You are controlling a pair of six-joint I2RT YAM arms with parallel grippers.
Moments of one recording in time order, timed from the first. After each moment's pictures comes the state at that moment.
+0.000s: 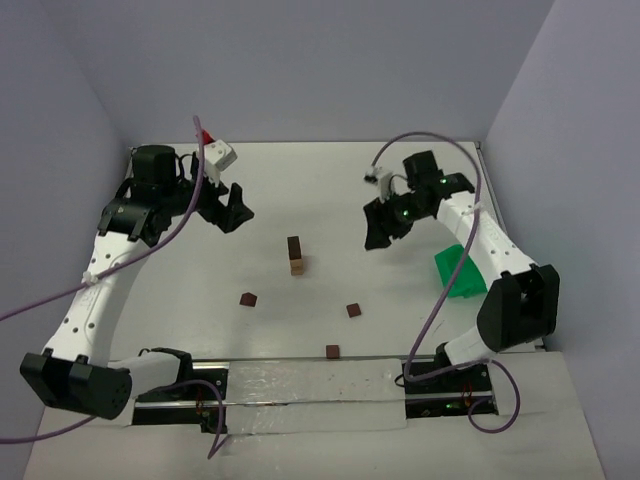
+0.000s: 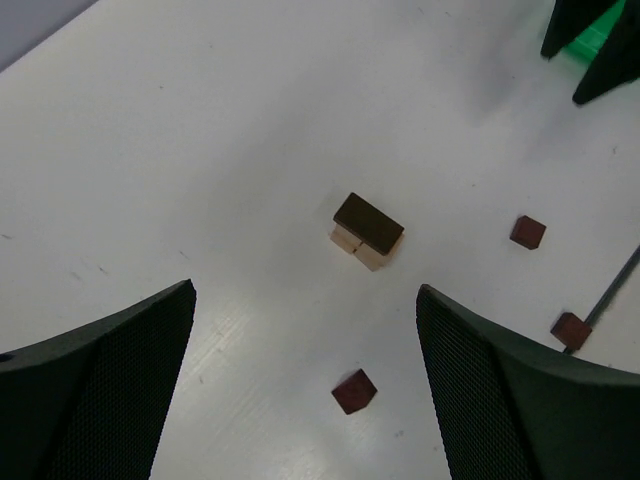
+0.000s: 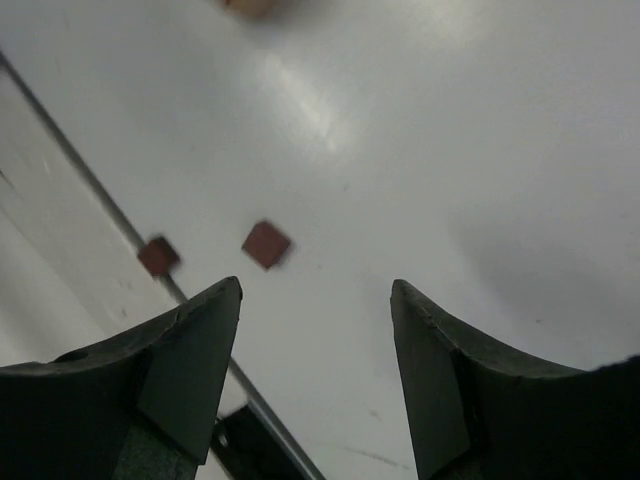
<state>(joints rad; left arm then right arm) -0.24 1.19 1.32 -0.69 0.55 0.26 0.27 1.49 1.30 -0.97 -0.58 -0.35</state>
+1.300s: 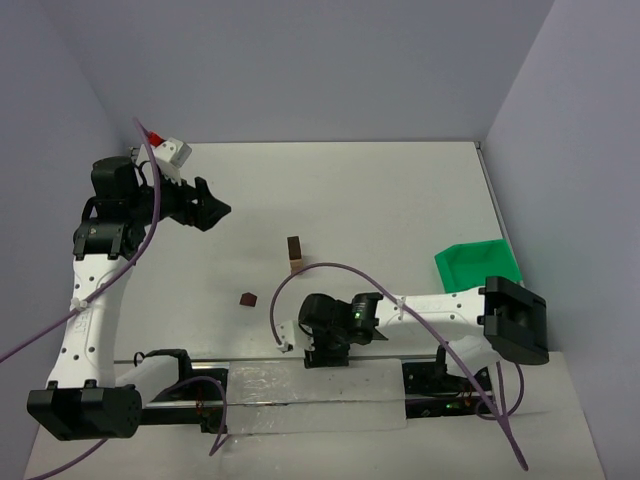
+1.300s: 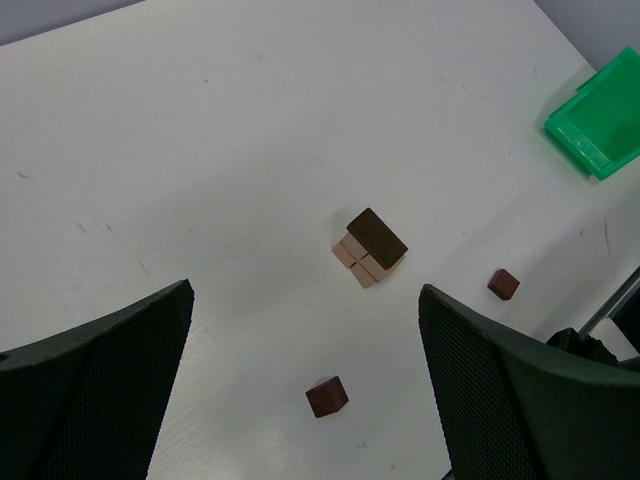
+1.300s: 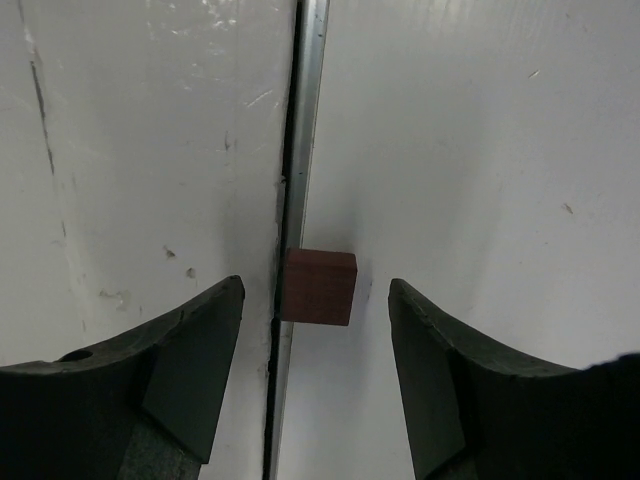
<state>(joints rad) -0.02 1.08 1.23 -0.62 0.67 0.08 1.30 1.43 0.81 -0.52 -0.15 -0.36</state>
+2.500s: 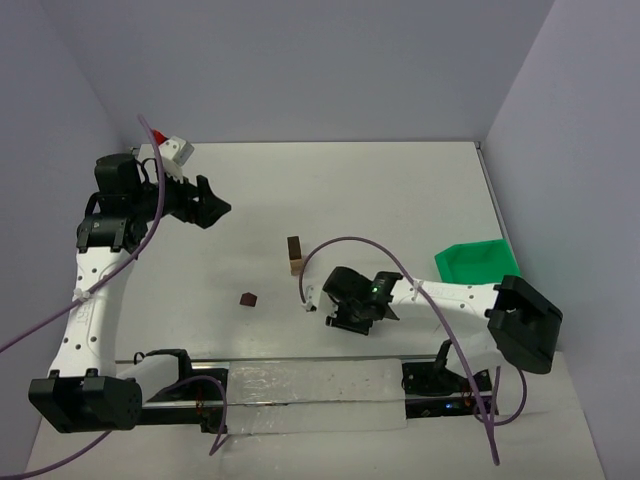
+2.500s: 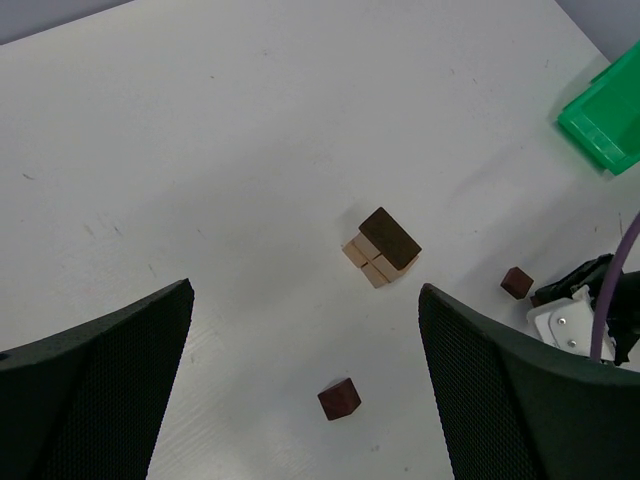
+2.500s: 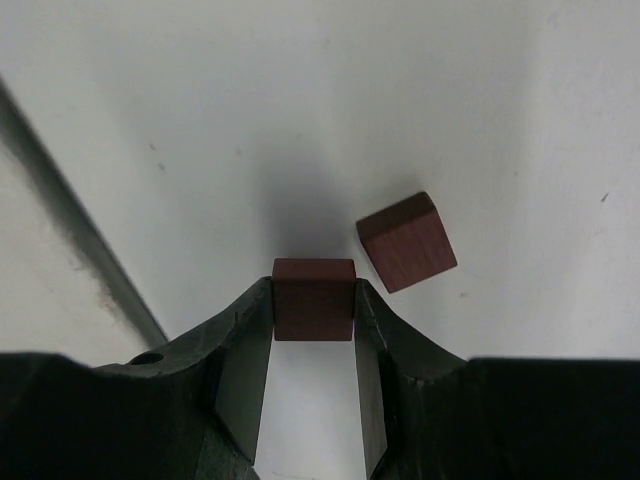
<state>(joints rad) -0.01 1.12 1.23 -0.60 0.67 0.11 1.02 1.39 0.74 -0.61 -0.01 -0.32</state>
